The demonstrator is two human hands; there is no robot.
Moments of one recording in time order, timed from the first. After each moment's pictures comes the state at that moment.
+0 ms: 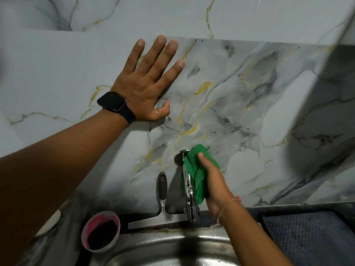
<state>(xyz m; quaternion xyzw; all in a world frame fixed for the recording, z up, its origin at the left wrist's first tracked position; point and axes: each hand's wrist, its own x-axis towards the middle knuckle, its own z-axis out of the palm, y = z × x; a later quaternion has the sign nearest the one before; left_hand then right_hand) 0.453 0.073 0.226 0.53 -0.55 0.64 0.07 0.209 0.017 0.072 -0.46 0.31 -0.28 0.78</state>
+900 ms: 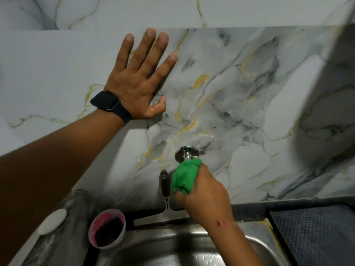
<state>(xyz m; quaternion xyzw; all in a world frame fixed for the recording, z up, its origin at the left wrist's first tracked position) 0.456 0.072 0.220 0.54 -0.55 0.64 0.04 0.204 0.069 0.061 -0.84 0.40 -0.23 0.30</state>
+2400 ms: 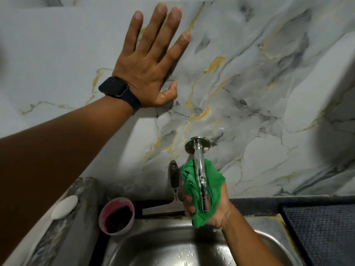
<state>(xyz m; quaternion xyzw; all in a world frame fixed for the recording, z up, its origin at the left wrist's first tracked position) 0.465 0.064 0.217 0.53 -0.54 0.65 0.05 0.222 0.034 -0.018 -0.22 0.13 -0.01 0.97</state>
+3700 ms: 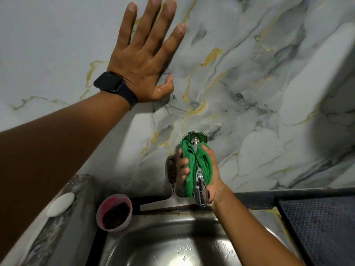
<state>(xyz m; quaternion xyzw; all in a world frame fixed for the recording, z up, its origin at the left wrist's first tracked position) 0.464 0.070 0.221 0.54 -0.53 0.65 0.05 0.258 0.018 0.017 -0.24 0.05 -0.03 0.97</state>
